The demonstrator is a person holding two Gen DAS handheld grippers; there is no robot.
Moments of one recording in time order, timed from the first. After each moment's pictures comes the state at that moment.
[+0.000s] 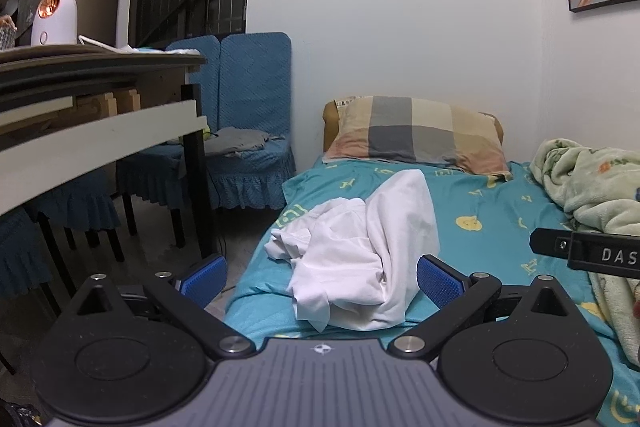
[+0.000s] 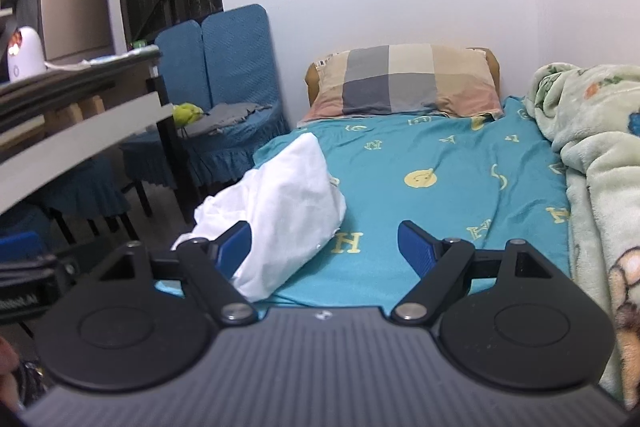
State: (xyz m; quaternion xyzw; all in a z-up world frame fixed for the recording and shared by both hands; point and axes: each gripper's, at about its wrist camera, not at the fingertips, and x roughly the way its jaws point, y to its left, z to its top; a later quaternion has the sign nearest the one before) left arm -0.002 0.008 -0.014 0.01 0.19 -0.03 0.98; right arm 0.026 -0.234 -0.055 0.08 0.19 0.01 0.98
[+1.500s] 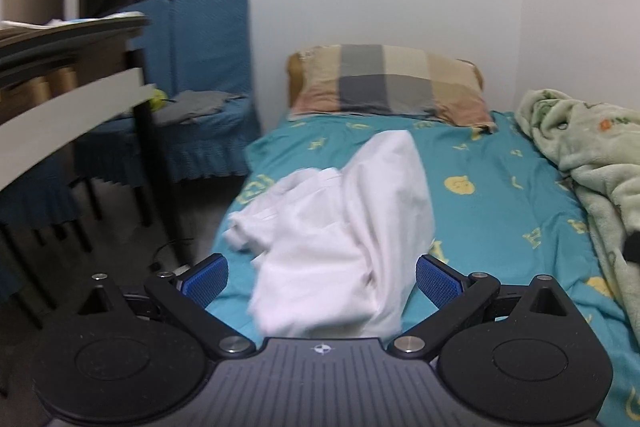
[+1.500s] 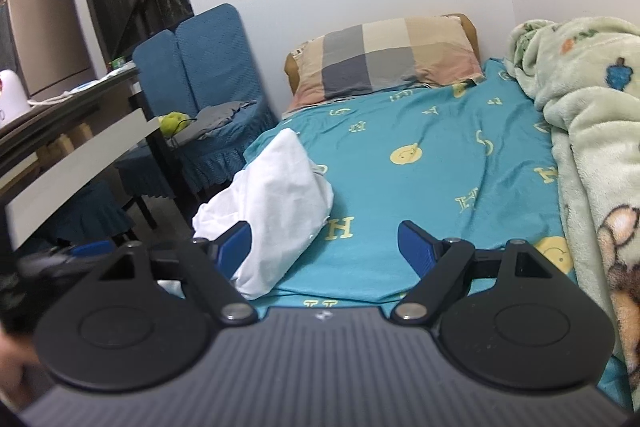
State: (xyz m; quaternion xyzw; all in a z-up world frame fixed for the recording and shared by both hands) left arm 0.115 -0.012 -0.034 0.04 0.26 -0.09 0.96; right arm 0.019 -0.263 -0.045 0.16 0.22 -0.01 0.96
